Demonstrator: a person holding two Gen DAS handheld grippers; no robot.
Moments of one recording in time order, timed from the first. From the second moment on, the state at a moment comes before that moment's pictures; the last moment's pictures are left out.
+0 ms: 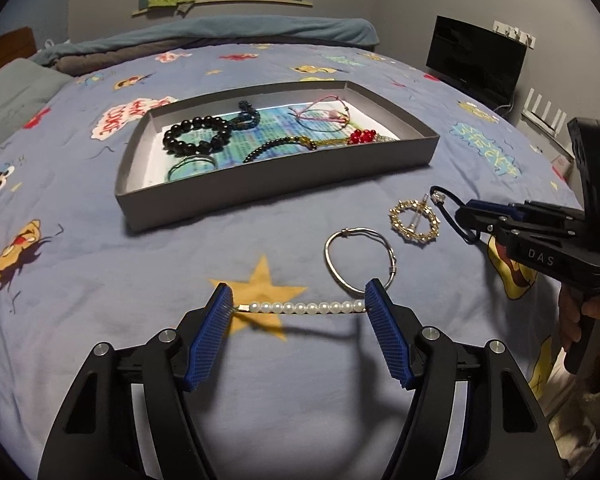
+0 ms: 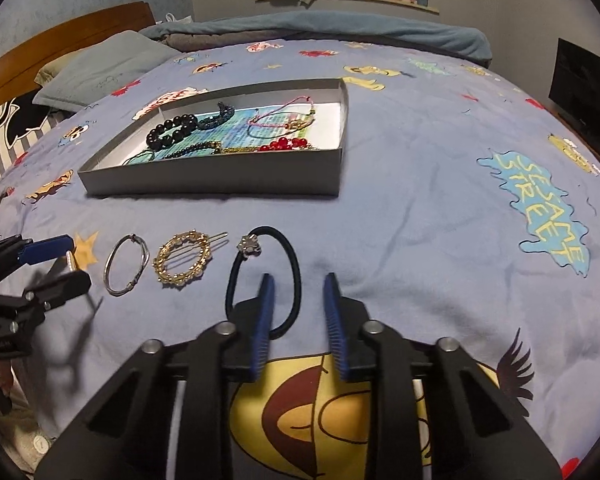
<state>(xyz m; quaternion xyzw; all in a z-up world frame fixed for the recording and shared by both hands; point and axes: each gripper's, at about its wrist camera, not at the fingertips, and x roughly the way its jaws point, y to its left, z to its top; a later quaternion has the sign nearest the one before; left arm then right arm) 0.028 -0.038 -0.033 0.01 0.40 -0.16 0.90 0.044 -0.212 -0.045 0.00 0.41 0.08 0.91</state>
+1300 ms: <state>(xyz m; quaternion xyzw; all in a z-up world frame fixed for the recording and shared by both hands) 0.165 -0.038 0.028 0.03 0.38 -0.20 0.91 0.140 -0.207 0.020 0.04 0.34 0.11 0.93</state>
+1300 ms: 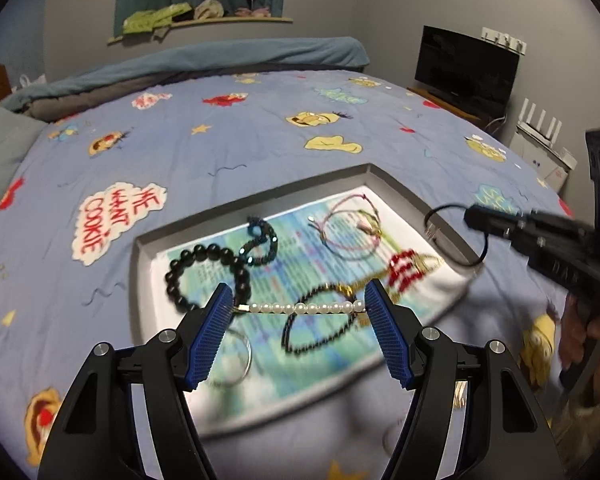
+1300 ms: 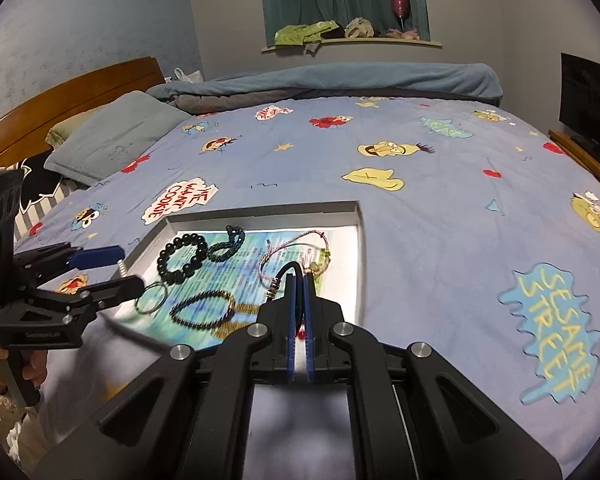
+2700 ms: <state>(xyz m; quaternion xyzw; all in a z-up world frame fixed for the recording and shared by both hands) 0.228 -0.045 0.006 0.02 0.44 -0.19 0.88 0.165 -0.204 -0.010 0.04 0.36 0.08 0.93</state>
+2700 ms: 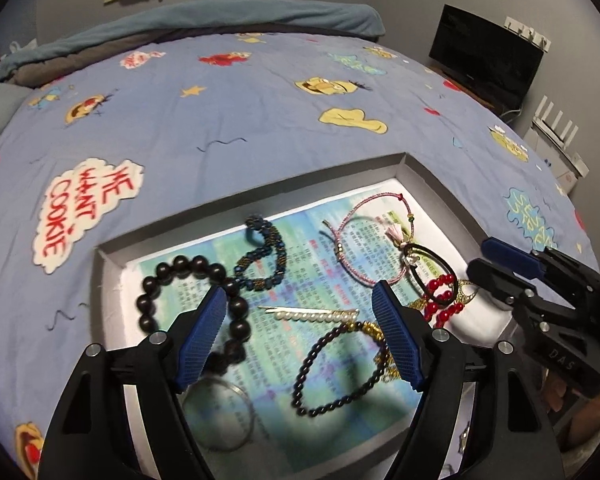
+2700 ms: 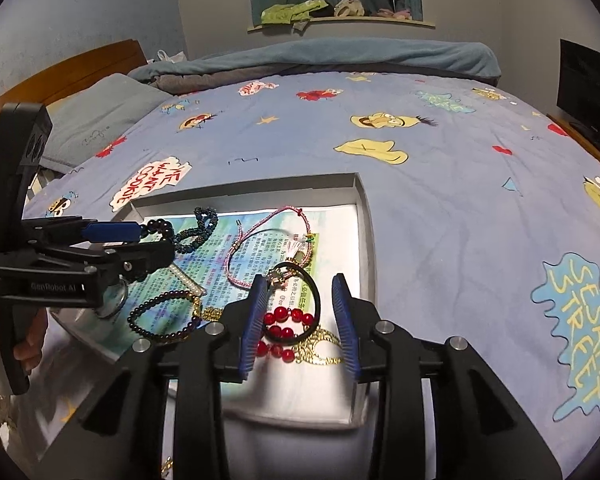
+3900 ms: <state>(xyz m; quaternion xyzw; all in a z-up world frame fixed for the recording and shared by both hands) 0.081 0.031 0.053 -0.01 0.35 -0.14 0.93 0.059 -0.196 0.024 0.03 0.34 0.08 0.93</state>
